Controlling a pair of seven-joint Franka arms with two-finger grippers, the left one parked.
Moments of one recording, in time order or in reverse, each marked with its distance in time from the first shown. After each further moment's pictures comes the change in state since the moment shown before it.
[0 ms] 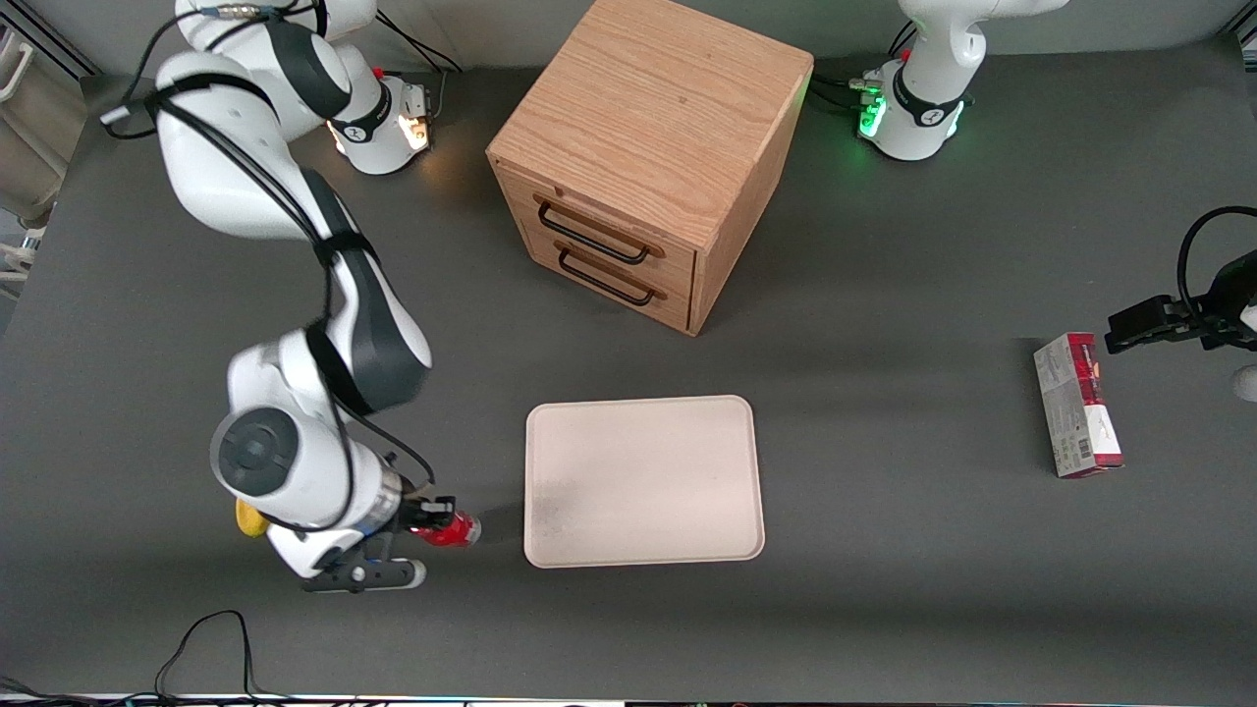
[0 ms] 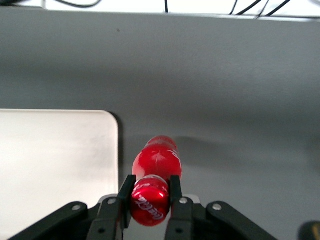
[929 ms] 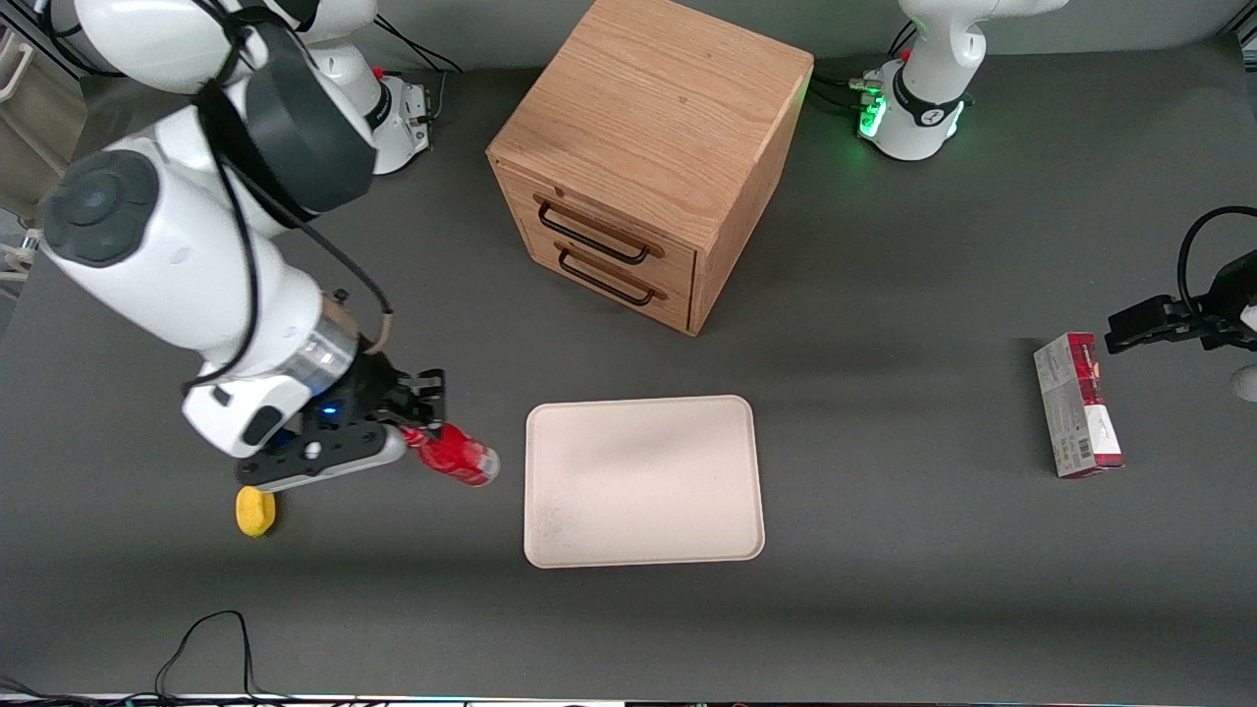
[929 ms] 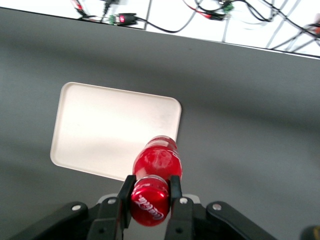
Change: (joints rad) arm 0.007 -0.218 0.172 -0.023 -0.004 -0.101 -0.027
